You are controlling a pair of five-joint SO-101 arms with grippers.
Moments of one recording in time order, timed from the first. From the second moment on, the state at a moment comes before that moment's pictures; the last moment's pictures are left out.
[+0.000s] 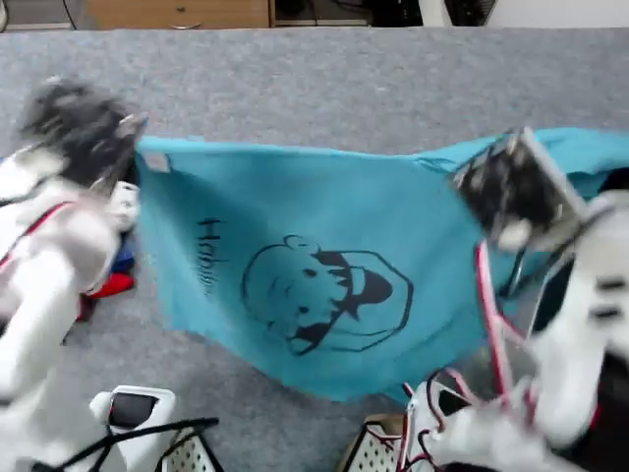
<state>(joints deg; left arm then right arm) 0.9 -36.7 -22.3 100.2 -37.1 26.8 -32.2 -38.3 96.0 60.1</state>
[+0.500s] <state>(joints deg) -0.3 -37.7 27.9 58.2 -40.7 17.1 -31.4 9.4 68.1 59.7</state>
